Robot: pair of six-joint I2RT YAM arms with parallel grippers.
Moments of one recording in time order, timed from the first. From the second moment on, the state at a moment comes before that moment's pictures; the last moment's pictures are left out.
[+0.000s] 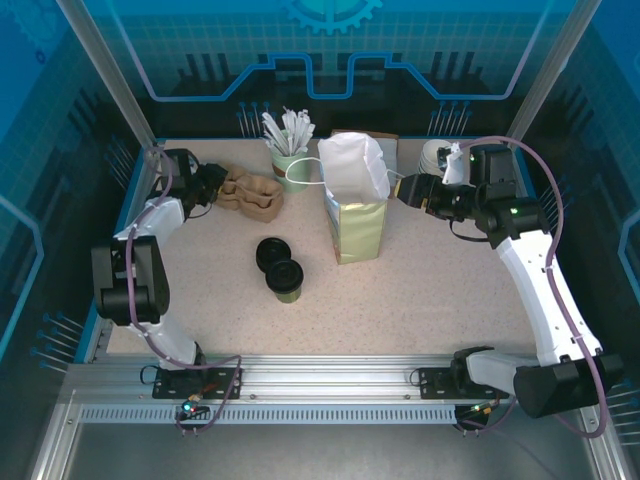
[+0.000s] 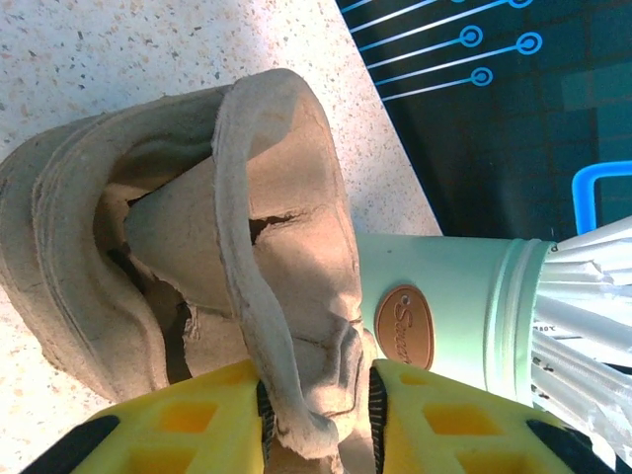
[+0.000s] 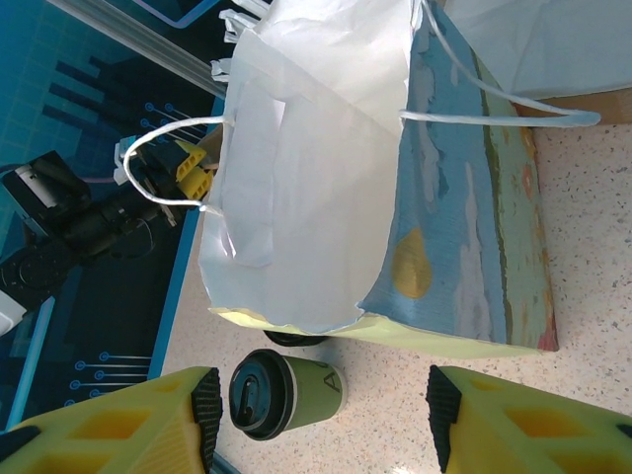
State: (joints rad) left arm 0.15 1.72 1.17 -0.10 0.34 -1.01; right arm 0.15 1.20 1.34 -0.80 -0.56 0.52
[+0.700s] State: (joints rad) left arm 0.15 1.69 1.17 -0.10 0.33 -1.06; right arm 0.14 1.20 1.34 -0.80 -0.56 0.52
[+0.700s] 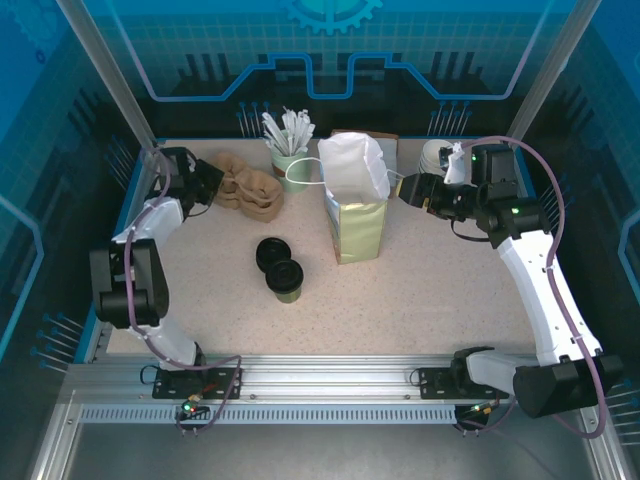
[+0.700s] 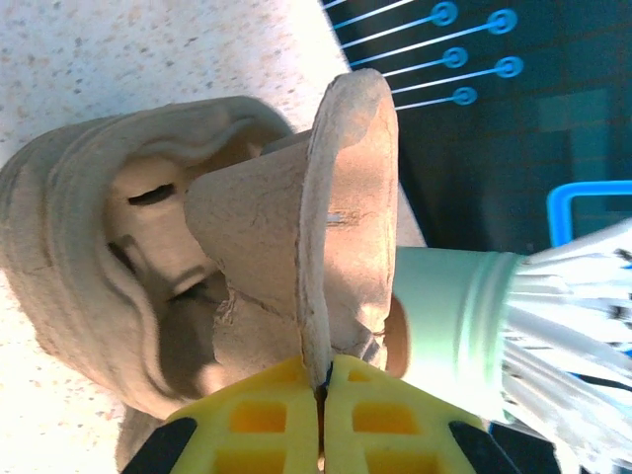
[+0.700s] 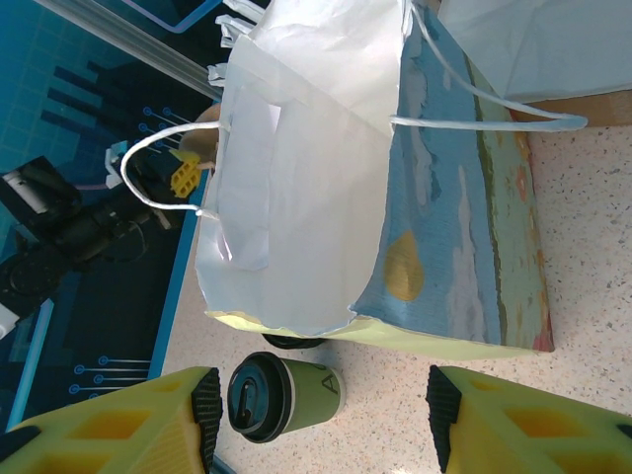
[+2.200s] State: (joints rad) left arm -0.23 1.20 1.42 -0.19 0.94 -0.77; right arm 0.41 1.07 1.38 -0.58 -0.79 0.34
